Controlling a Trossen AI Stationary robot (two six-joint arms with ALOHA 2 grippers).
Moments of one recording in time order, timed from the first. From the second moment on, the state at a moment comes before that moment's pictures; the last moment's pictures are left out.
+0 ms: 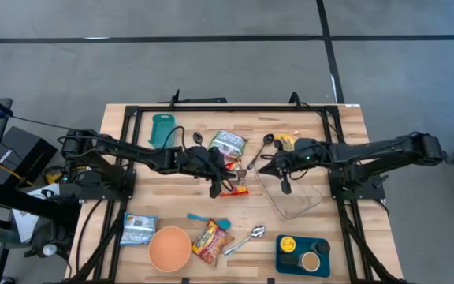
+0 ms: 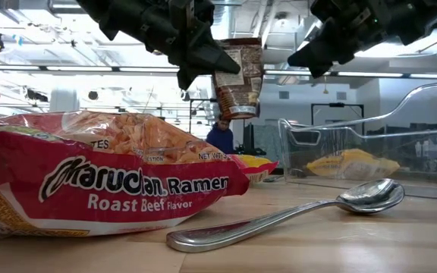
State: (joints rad) left arm -0.03 1.55 0.89 0.23 -0.01 -0.25; right arm -0.03 1.09 0.58 0.09 -0.11 -0.04
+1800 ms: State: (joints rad) left arm -0.03 1.81 1.13 0.30 -0.01 -0.21; right arm 0.01 1.10 0.58 0.13 -0.11 0.06
